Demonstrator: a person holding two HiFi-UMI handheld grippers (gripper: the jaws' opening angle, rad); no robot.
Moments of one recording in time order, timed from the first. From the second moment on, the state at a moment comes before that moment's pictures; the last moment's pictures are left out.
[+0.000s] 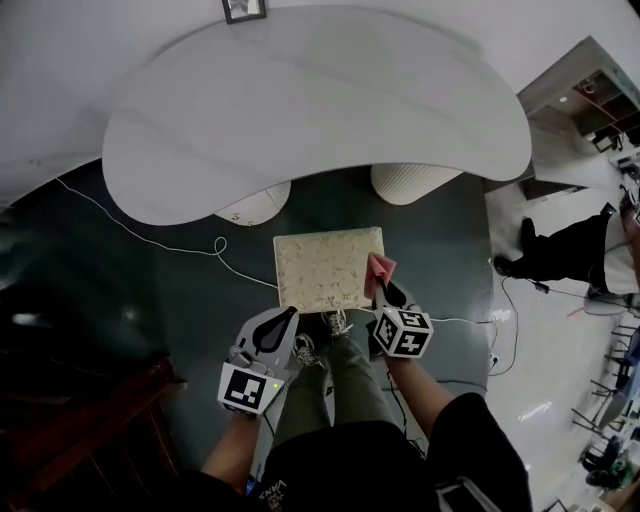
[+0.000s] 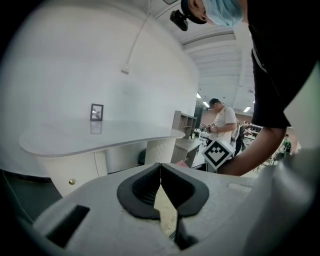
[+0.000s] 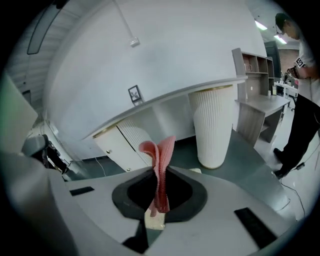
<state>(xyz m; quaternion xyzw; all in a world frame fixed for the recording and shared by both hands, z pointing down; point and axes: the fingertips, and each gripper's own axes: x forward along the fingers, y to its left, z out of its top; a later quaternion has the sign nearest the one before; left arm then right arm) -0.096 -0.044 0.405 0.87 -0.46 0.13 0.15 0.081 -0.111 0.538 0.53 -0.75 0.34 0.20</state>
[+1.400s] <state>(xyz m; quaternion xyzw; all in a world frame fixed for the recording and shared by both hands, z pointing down) -0.156 -0.022 0.258 0.84 -0.53 0.11 0.02 0.000 -0.074 0.263 0.41 -0.89 0.19 0.06</state>
